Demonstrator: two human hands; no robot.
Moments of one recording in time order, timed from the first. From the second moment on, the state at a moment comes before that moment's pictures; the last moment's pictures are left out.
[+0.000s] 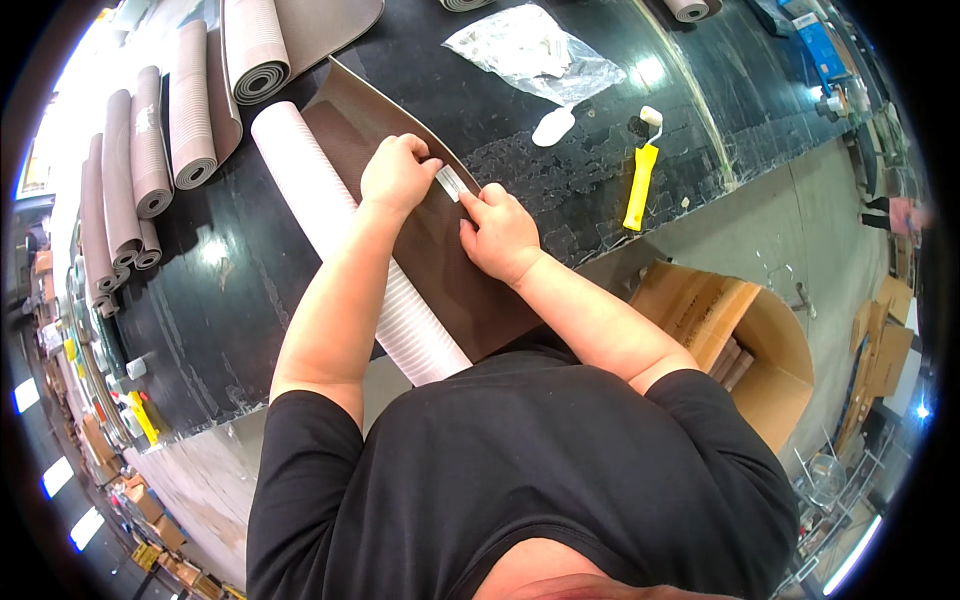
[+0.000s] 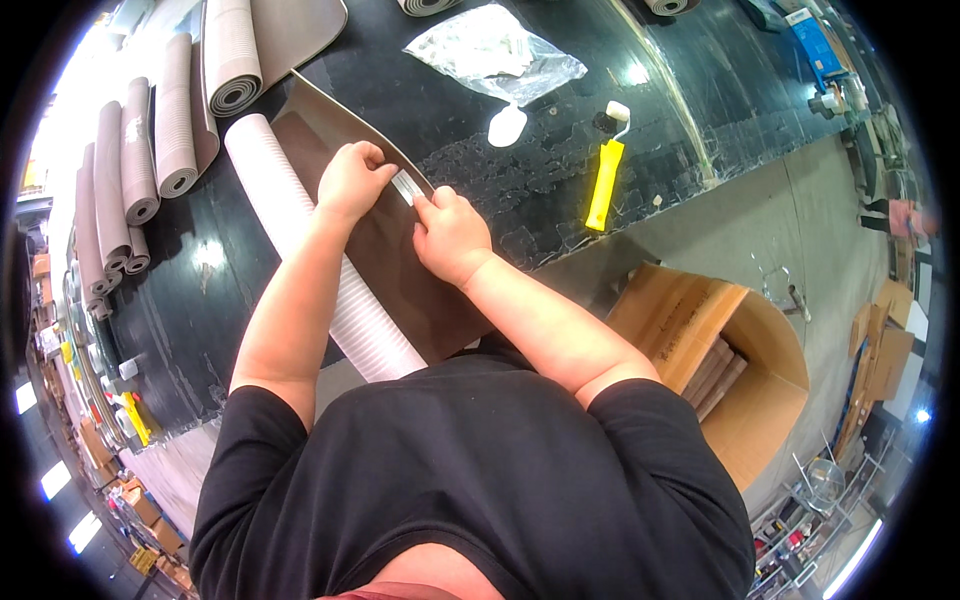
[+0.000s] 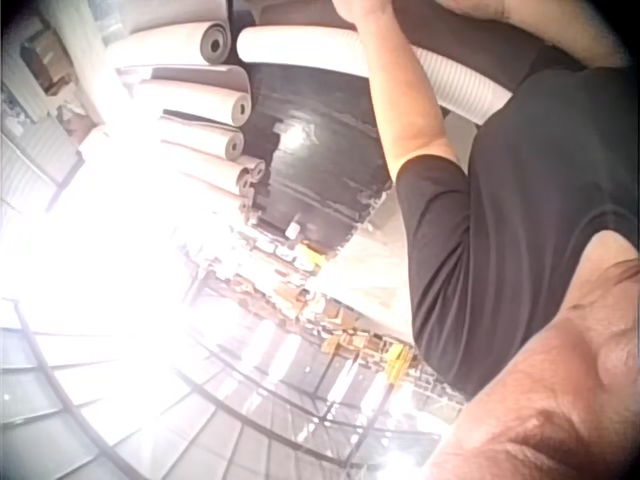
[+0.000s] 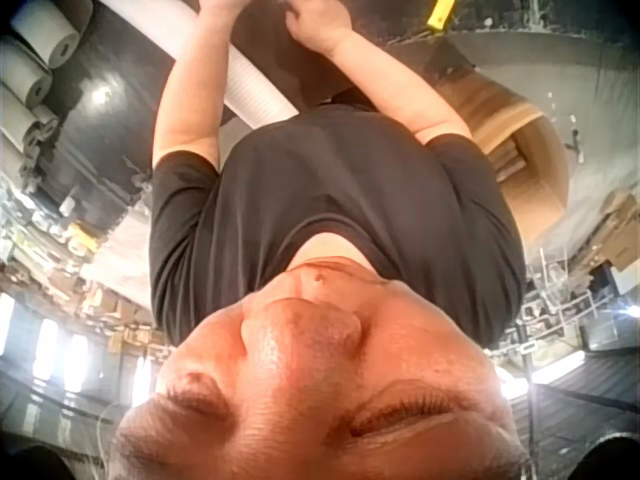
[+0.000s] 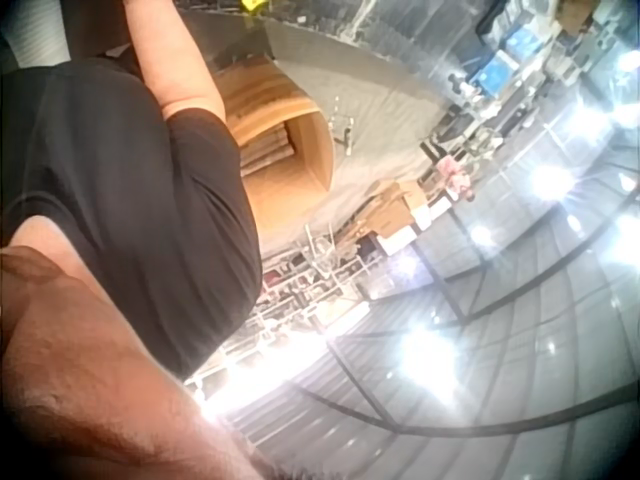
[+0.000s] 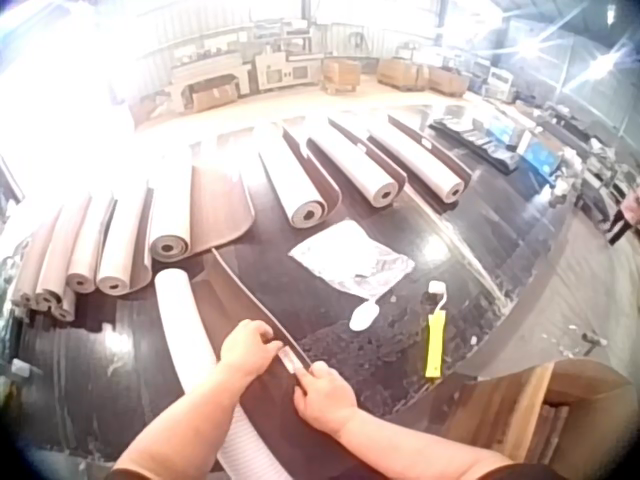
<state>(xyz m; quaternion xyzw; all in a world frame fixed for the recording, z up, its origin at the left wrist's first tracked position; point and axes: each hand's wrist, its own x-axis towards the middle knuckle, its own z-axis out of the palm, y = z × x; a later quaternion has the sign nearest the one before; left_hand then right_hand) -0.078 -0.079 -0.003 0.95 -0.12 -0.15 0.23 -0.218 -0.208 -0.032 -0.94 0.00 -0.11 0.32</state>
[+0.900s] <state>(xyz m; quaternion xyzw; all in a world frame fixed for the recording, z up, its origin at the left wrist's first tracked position) -0.046 -0.067 -0.034 0.86 -0.18 -0.21 0.44 -0.314 -0.326 0.051 -0.77 0.26 -0.19 0.55</state>
